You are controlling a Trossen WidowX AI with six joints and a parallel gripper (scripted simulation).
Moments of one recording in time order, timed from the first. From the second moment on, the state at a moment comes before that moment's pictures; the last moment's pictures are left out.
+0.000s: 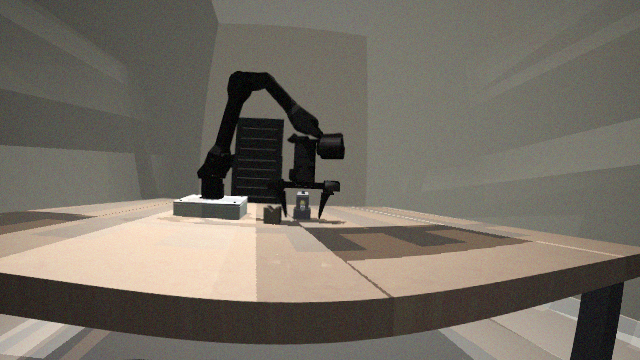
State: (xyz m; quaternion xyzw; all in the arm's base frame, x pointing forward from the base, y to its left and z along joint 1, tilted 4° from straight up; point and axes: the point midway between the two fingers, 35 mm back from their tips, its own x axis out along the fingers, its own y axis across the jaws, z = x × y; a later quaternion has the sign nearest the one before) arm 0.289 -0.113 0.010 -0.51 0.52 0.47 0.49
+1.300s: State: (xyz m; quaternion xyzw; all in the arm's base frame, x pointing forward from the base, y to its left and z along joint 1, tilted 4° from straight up) arm 0.291 -0.102 0.007 -0.52 0.52 0.47 0.49
